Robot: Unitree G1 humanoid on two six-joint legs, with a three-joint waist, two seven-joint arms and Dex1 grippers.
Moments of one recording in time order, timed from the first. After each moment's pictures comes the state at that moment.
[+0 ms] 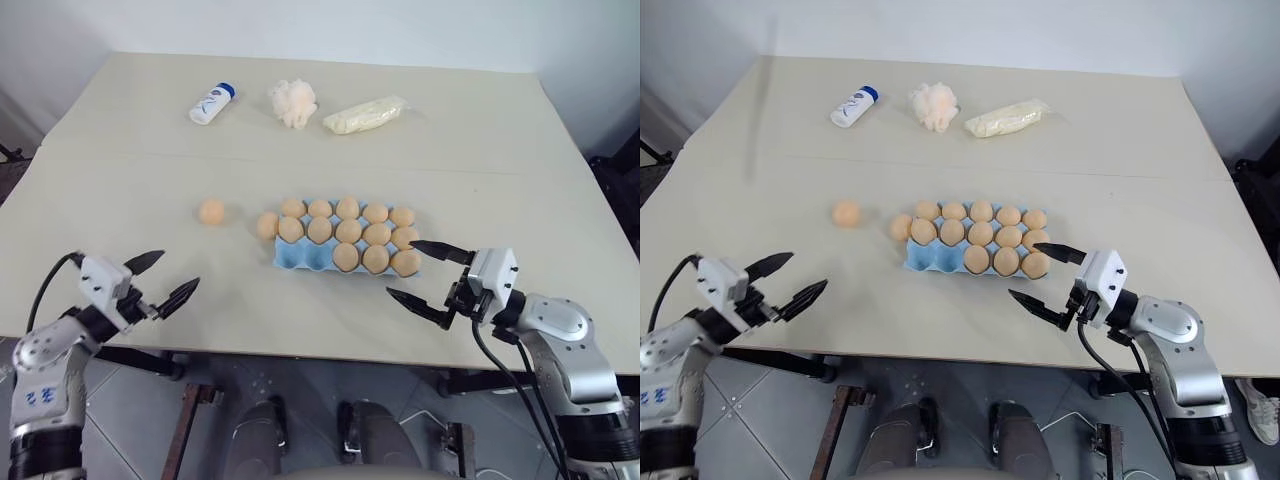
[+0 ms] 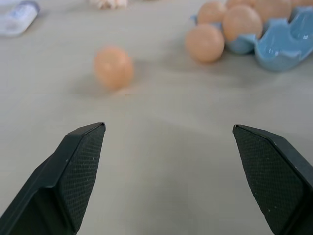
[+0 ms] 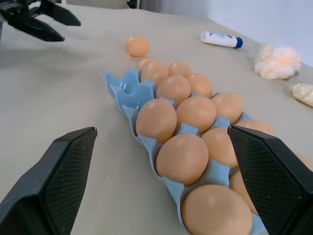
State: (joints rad) left arm 0.02 0.60 0.42 0.08 -0.38 0.01 -0.82; right arm -0.12 -0.59 -0.06 -0.18 0.41 0.00 0.97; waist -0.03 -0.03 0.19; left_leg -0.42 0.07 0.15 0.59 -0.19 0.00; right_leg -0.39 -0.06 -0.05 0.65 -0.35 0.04
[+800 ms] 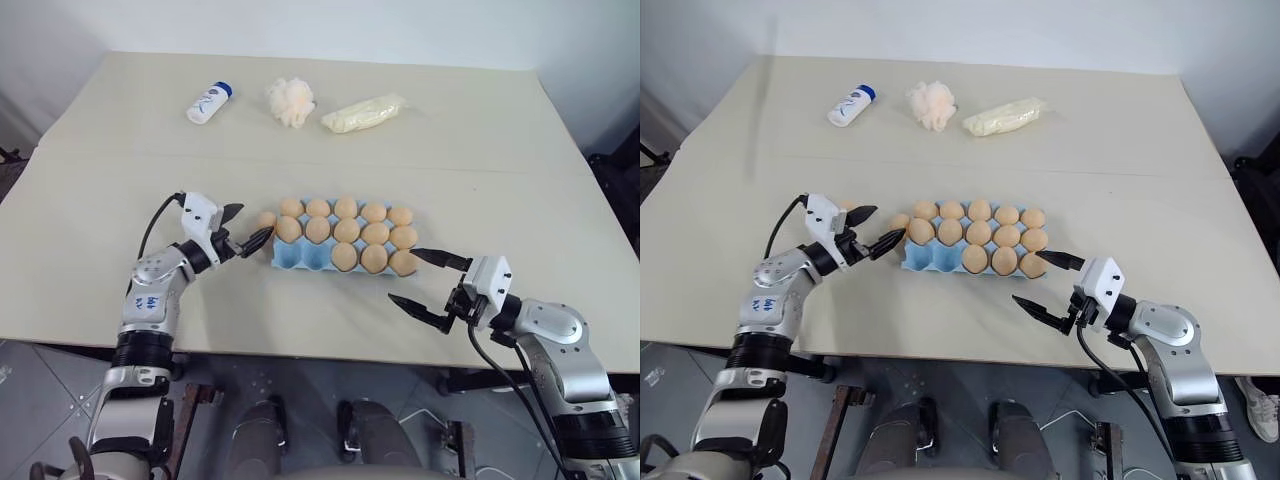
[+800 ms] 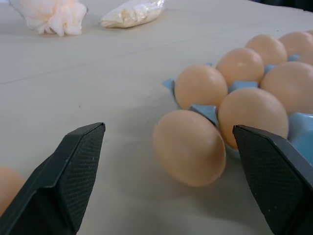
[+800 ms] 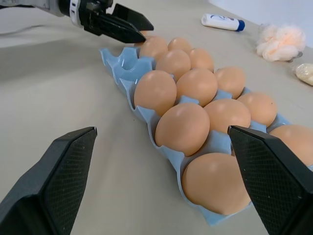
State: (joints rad) left arm -0.56 0.39 0.12 0.46 -0.25 0.06 -0.68; right arm -0.10 -0.59 -0.05 -0.13 0.37 -0.05 0.97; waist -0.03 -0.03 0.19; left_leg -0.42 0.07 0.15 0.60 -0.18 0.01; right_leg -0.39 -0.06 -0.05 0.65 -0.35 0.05
